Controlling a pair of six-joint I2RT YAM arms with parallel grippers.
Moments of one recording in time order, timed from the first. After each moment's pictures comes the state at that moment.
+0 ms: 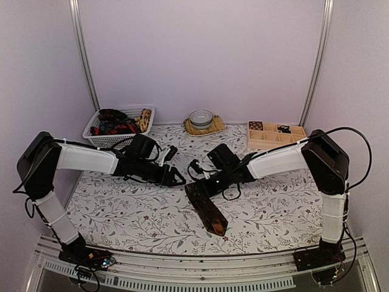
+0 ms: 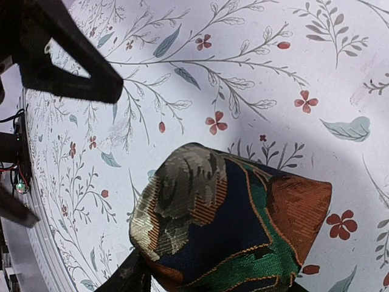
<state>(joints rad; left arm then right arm) -0.64 1.70 0.93 -0.03 0.51 -0.40 0.88 2.04 1.27 -0.12 -0.39 0.36</state>
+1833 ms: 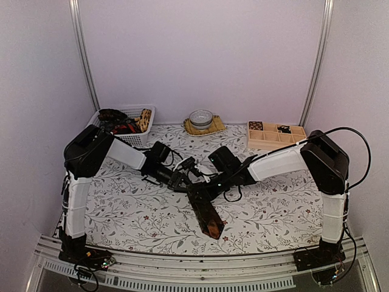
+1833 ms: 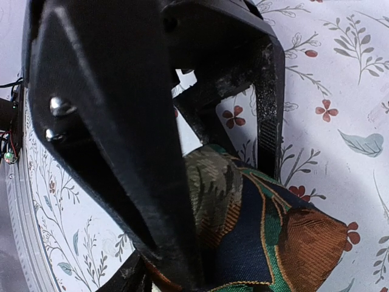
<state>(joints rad) -0.56 2.24 1.26 -0.06 1.14 -0.16 0.88 2.04 1.23 -0.07 -0.40 0.20</state>
